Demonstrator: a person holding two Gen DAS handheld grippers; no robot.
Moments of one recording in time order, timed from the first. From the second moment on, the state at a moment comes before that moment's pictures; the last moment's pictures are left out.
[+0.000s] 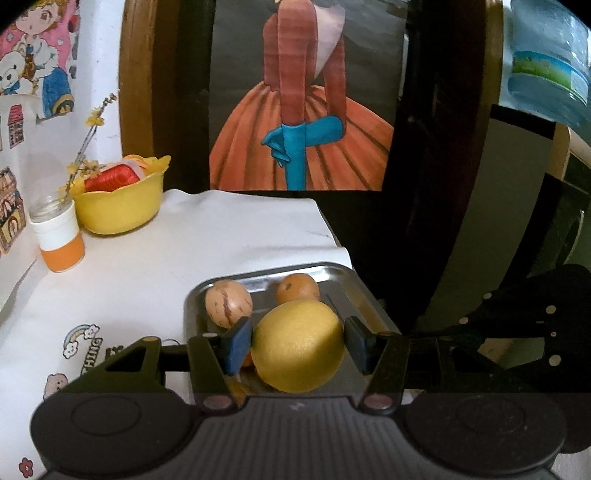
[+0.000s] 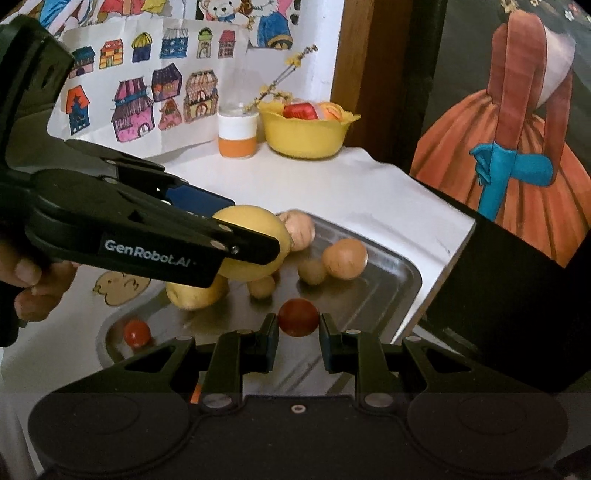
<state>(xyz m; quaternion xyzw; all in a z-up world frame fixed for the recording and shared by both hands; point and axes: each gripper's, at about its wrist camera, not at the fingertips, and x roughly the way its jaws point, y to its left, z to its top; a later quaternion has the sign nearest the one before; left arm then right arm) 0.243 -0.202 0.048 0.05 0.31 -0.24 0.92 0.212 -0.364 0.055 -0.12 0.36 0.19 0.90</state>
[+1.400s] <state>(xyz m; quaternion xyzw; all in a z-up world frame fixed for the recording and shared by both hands) 0.267 -0.240 0.009 0.05 0.33 -0.24 0.91 0.218 -0.380 0.004 -0.16 0.32 0.15 0.92</state>
